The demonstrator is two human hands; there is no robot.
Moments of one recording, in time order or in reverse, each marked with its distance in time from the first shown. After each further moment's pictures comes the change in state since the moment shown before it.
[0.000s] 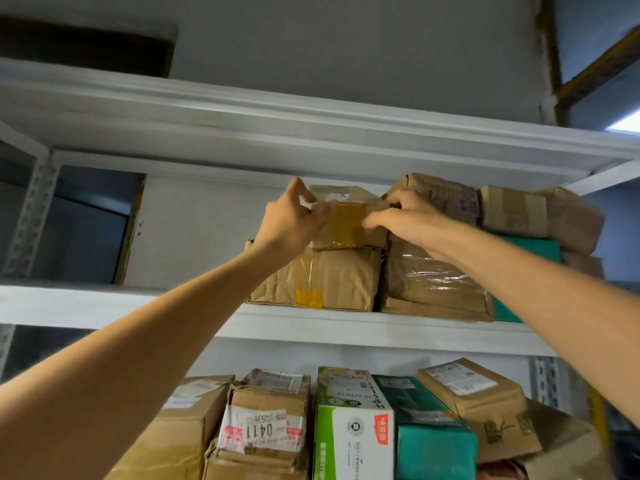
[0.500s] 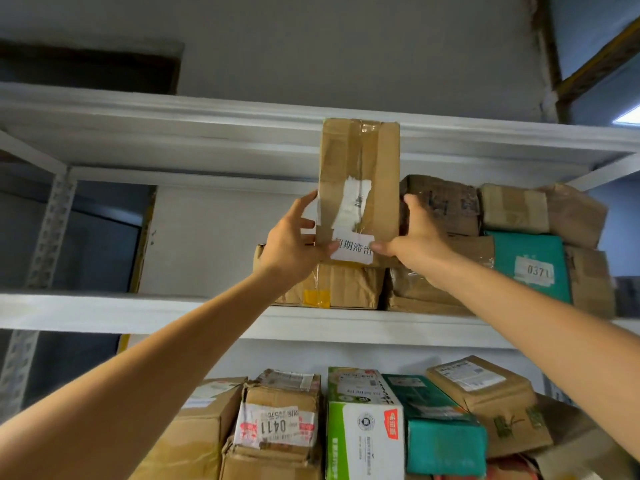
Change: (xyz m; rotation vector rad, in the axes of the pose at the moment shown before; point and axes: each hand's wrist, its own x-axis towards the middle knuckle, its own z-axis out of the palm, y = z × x) left_hand -0.029 -0.008 -0.002 -0.194 -0.096 -0.039; right_hand -0.032 0.010 0.012 0.125 0.144 -0.062
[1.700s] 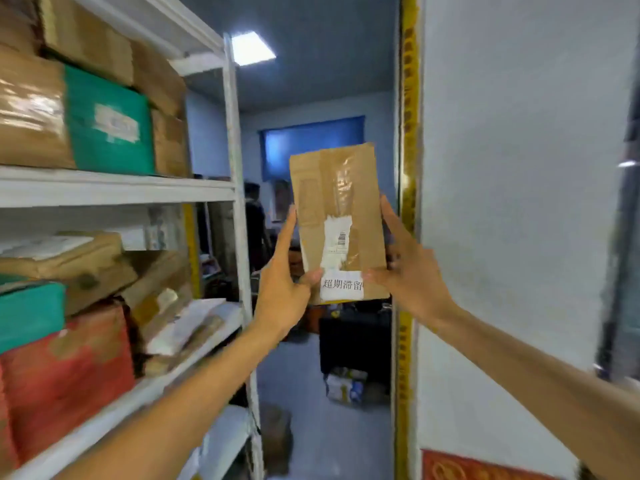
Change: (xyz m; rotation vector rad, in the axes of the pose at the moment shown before) left_hand -0.274 0.128 0.314 -0.959 -0.672 0.221; right_hand -0.370 0.056 -0.255 -0.774 0.485 0.433
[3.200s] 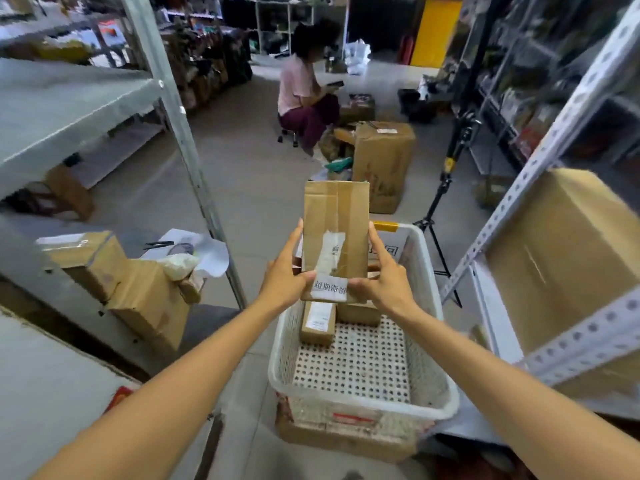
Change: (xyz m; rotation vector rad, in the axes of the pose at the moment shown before) left_hand -0.277 0.150 0.702 -0.782 -1.711 0.151; right_hand -0.441 0.261 -0.327 -0.649 1.150 1.386
